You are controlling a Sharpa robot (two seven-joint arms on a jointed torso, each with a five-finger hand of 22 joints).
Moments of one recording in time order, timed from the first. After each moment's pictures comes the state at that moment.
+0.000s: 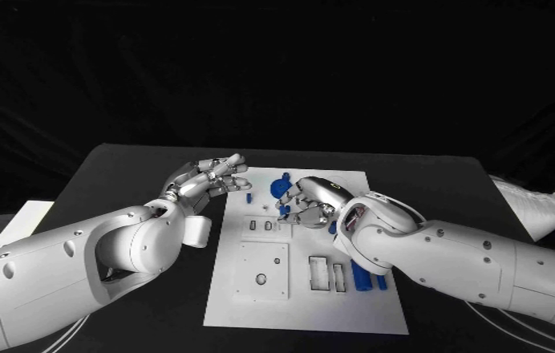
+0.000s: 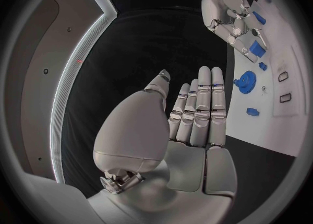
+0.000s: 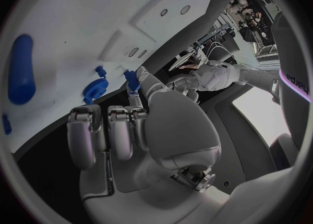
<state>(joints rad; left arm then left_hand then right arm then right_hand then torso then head) 1.15 -0.89 -0.01 1.66 0.14 -0.34 0.41 1.39 -0.04 0.08 0.14 0.11 0.97 0.22 0.08 0.07 1.08 0.15 0.08 0.07 1.22 0.09 0.25 0.30 0.18 1.00 0.19 0.45 0.19 1.06 -0.71 0.05 1.56 -1.41 -0.40 -0.12 1.36 0.04 0.19 -0.03 0.11 1.11 0.12 0.10 0.08 1.47 0.02 1.57 1.31 1.47 -0.05 1.56 1.31 0.03 1.47 0.05 1.54 1.31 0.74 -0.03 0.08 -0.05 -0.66</state>
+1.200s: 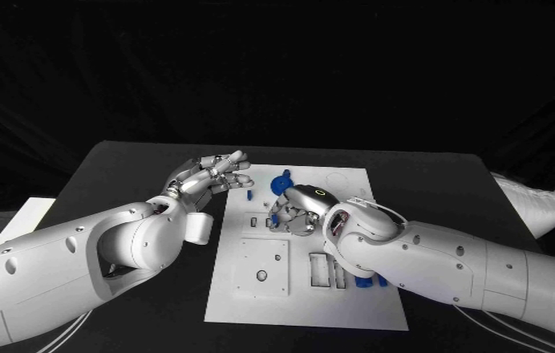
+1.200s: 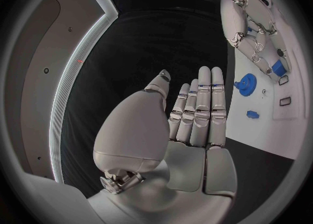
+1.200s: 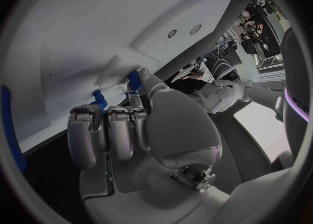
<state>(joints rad) 1.15 -0.89 -0.01 1.66 0.14 -0.32 0.41 1.39 -0.04 0.08 0.14 0.11 0.97 0.22 0.08 0.07 1.08 0.15 0.08 0.07 1.22 0.09 0.24 0.30 0.18 1.00 0.19 0.45 0.19 1.03 -0.63 0.03 1.49 -1.54 -0.35 -0.18 1.33 0.03 0.20 -0.02 0.10 1.11 0.12 0.10 0.10 1.47 0.01 1.57 1.31 1.47 -0.05 1.55 1.31 0.03 1.47 0.05 1.54 1.31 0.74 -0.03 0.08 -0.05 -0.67</state>
